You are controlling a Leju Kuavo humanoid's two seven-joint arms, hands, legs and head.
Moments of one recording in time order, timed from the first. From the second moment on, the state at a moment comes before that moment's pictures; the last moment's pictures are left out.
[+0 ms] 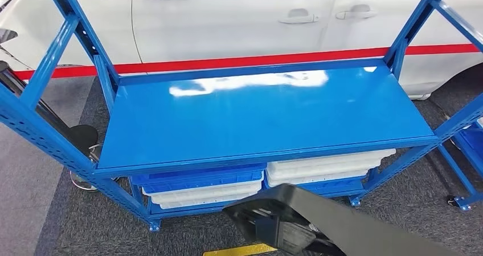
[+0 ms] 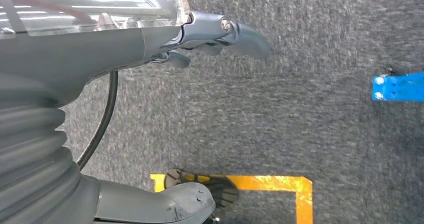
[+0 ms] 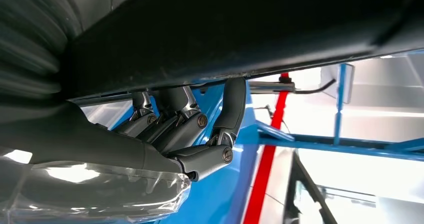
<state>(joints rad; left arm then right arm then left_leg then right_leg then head) -0.04 -0.02 1.09 -0.23 -0.98 0.07 -0.42 0.11 -0.23 0.53 -1.66 -0.17 0.14 -0.60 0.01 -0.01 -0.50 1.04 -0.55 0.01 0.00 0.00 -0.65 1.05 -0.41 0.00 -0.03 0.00</state>
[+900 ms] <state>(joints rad) -0.03 -0.02 1.13 -0.24 -1.01 0.07 -0.44 0.25 -0.23 0.45 -1.70 -0.18 0.09 -0.65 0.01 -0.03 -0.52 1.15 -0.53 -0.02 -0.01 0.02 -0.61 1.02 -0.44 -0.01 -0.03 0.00</state>
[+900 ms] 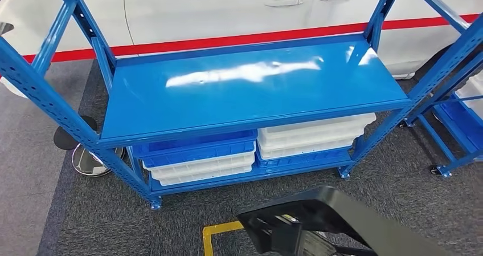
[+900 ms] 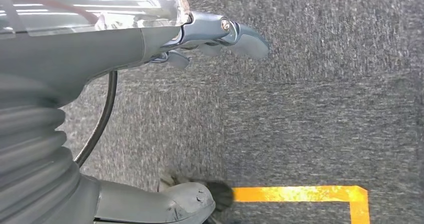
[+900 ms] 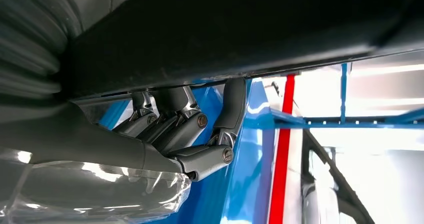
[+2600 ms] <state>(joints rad) -0.04 -0.06 1.22 -0.25 -1.03 0.07 -0.45 0.43 -0.08 -0.05 -1.85 -0.16 0.38 -0.67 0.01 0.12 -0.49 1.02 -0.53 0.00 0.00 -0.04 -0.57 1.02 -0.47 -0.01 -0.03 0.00</state>
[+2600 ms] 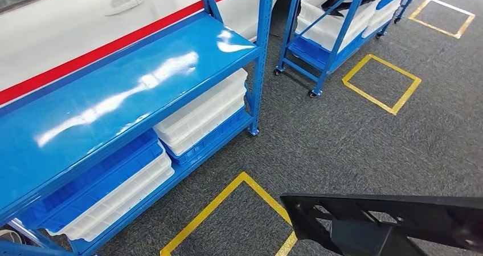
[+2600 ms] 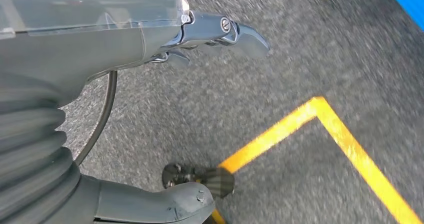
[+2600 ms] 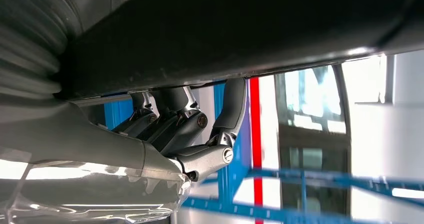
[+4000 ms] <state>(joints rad) -0.03 -0.09 1.24 -0.28 -1.07 0.07 -0.47 0.43 -0.04 -0.06 -1.85 -0.18 0.38 -0.66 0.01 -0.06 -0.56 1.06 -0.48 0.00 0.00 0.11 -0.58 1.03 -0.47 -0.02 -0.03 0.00</state>
